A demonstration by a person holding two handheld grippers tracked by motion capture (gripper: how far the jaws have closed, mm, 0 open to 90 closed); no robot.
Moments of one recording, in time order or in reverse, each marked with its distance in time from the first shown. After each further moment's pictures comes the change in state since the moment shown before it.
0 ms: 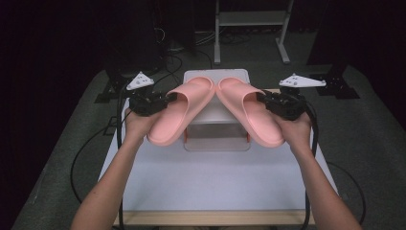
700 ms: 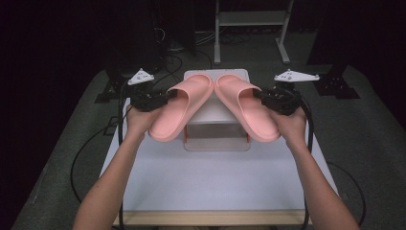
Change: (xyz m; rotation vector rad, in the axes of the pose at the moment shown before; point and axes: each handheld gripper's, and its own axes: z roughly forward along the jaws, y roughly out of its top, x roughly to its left) left arm 0.010 0.003 0.011 0.015 0.011 -0.028; right arm -0.002 0.008 0.016 0.015 -0.010 0.010
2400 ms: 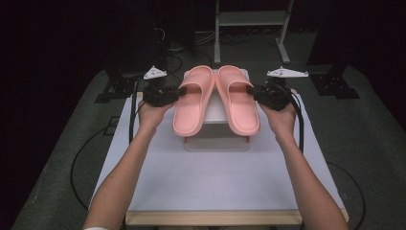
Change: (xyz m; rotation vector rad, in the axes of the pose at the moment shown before) left arm -0.003 0.004 0.036 0.044 0.027 -0.035; right arm -0.002 0.001 0.031 0.003 -0.017 0.088
